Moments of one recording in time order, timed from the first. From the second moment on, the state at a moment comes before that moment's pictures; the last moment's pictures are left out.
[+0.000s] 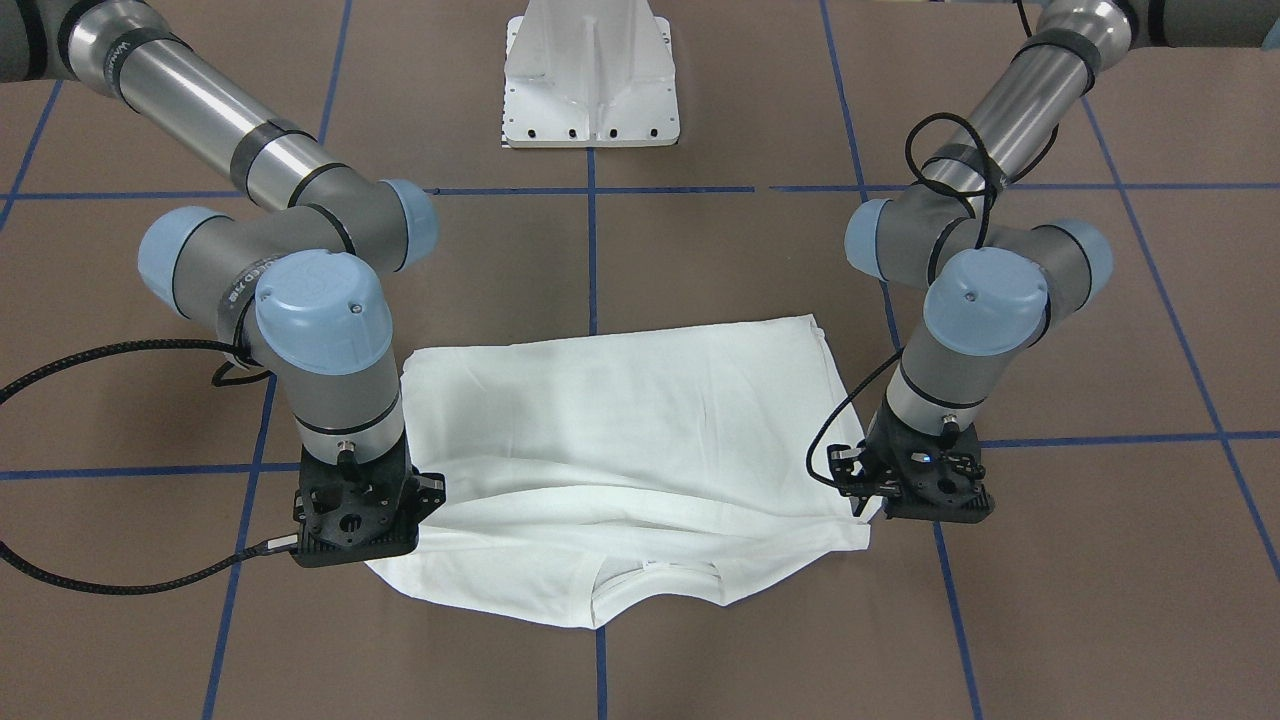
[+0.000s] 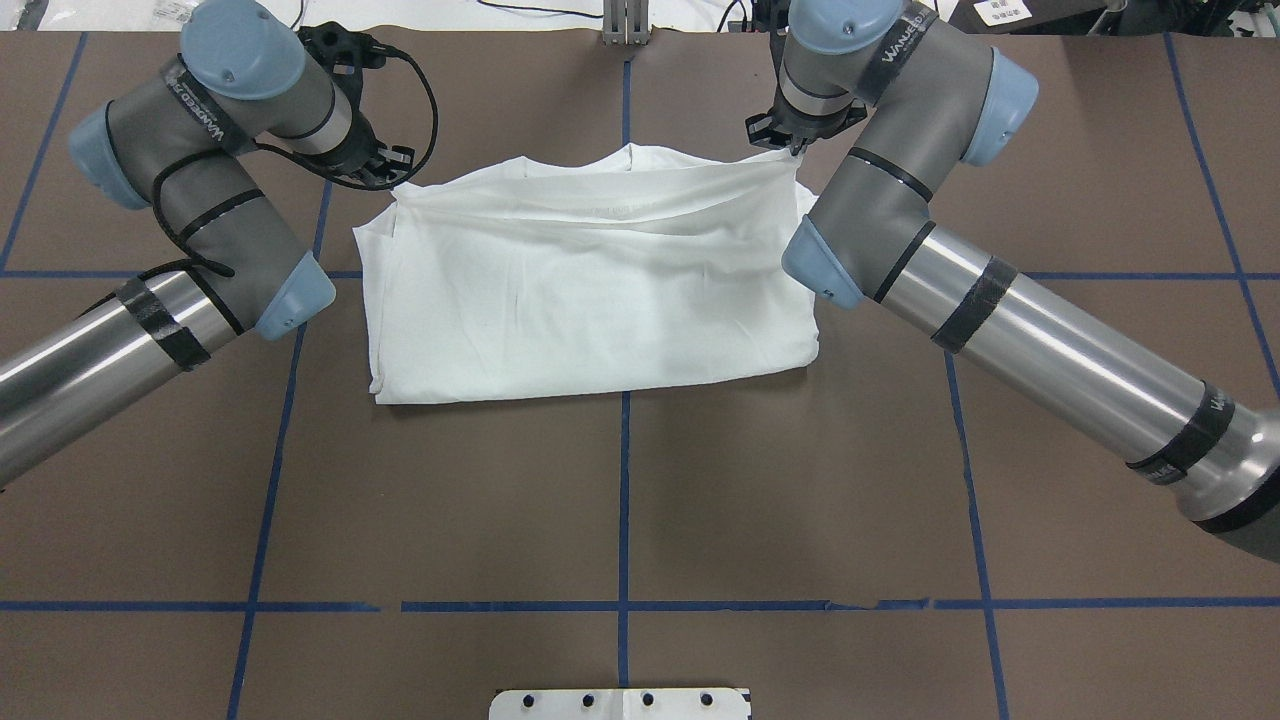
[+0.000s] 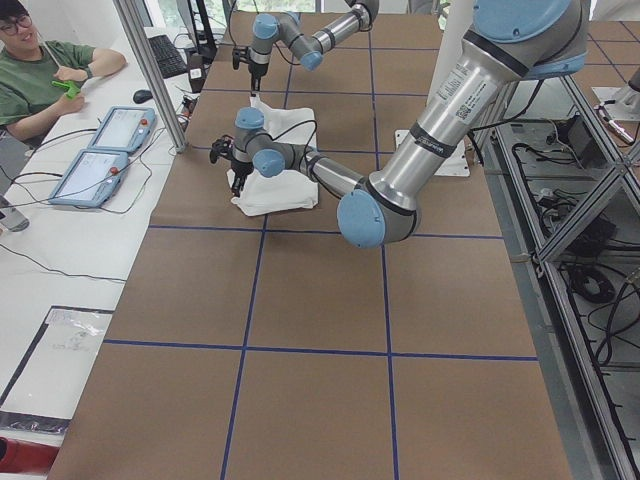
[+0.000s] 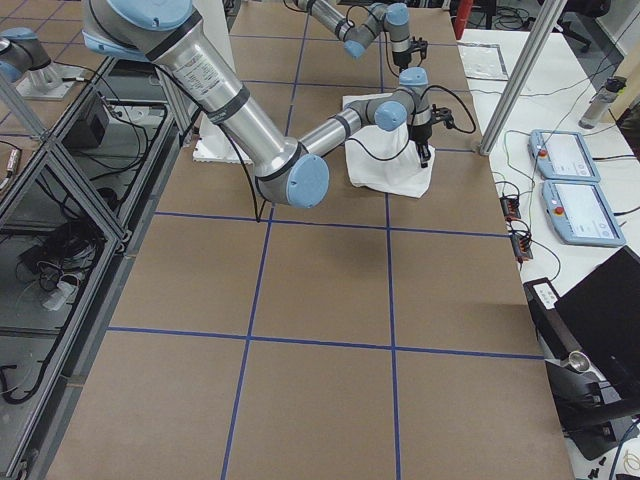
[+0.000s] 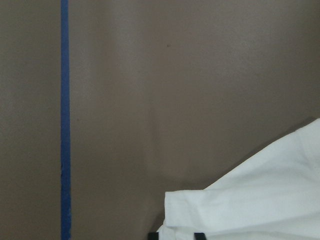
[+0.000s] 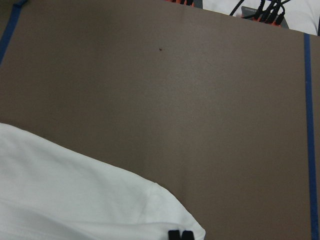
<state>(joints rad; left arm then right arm) -0.88 -2.22 -1.28 -2.02 -1.92 -0.83 0.84 -0.74 1.24 -1.41 1.79 0.81</state>
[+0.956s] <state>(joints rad) -0.76 -1.88 -1.71 -2.08 -2.01 -0.99 0.83 -0.74 1.25 -1.40 1.84 0.83</state>
